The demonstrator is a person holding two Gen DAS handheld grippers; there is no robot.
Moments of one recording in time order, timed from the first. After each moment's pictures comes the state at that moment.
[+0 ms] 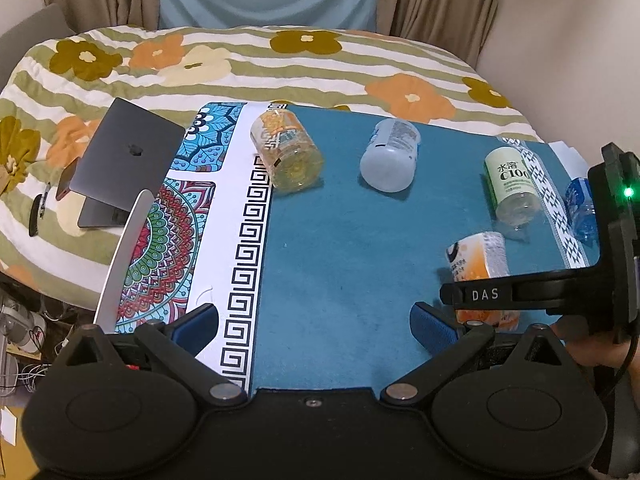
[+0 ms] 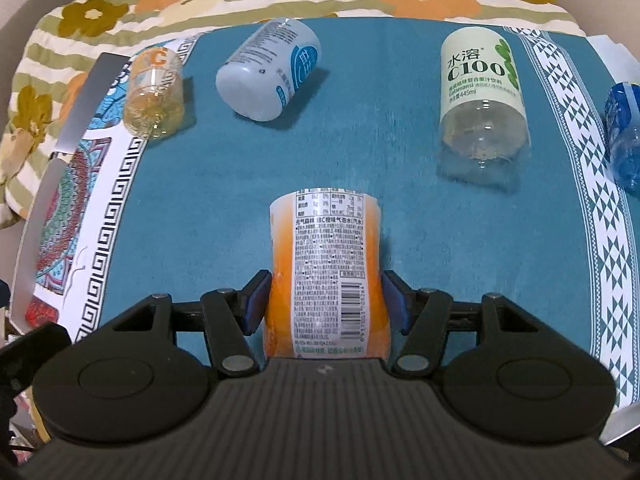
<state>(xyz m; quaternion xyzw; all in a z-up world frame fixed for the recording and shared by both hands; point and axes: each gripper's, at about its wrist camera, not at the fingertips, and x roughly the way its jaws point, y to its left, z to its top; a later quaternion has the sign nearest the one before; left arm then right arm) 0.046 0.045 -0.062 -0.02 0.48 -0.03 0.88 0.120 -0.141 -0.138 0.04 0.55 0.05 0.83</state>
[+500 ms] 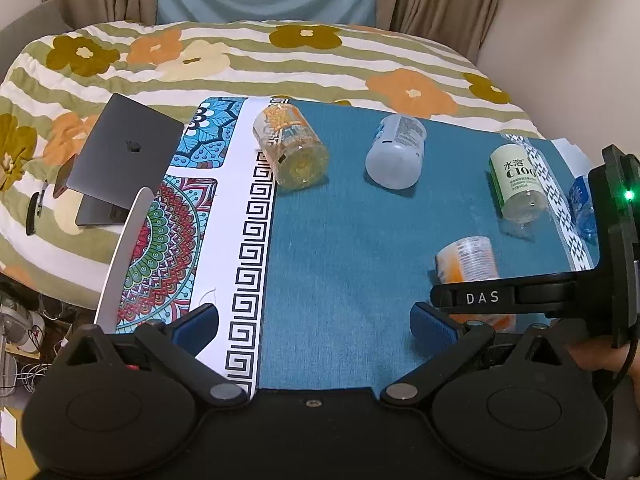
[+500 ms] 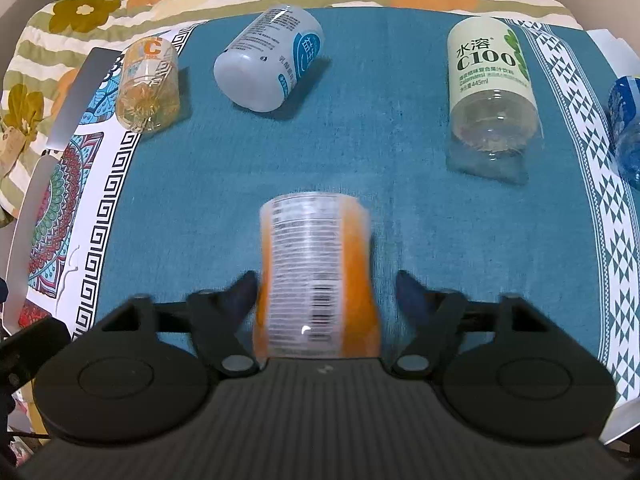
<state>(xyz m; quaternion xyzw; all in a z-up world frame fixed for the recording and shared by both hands) 0.054 0.050 -0.065 -0.02 0.49 -0.04 0.87 0.123 -0.132 -0.144 0.04 0.56 0.04 0.83</state>
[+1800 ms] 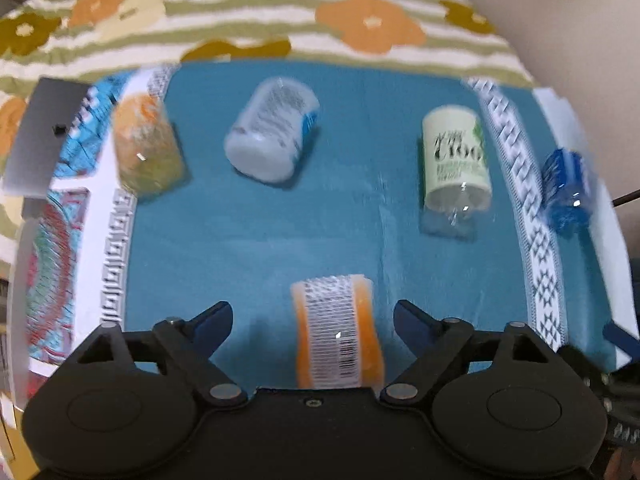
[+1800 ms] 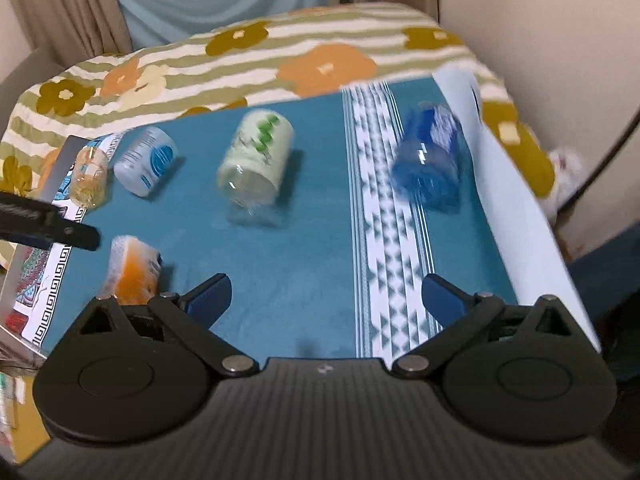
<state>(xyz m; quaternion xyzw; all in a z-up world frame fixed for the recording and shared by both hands) 0.146 -0.082 -0.077 0.00 0.61 -0.05 0.79 0.049 -0.325 -0.083 0.08 0.46 0.01 0.88</state>
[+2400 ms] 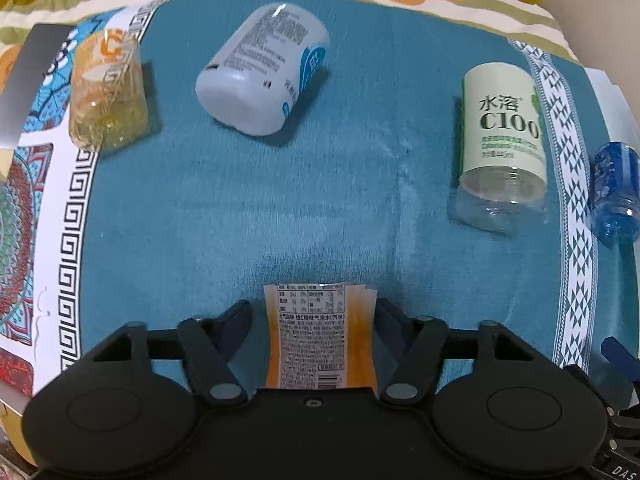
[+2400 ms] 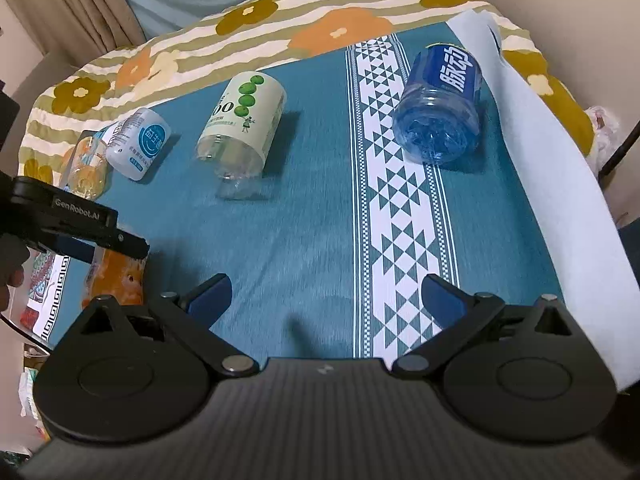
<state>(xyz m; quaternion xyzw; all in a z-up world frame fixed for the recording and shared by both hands) 0.178 -0.097 -0.129 -0.02 0.67 -0.01 0.74 0.072 -0.350 -0.127 0.12 0.49 0.05 0.86</state>
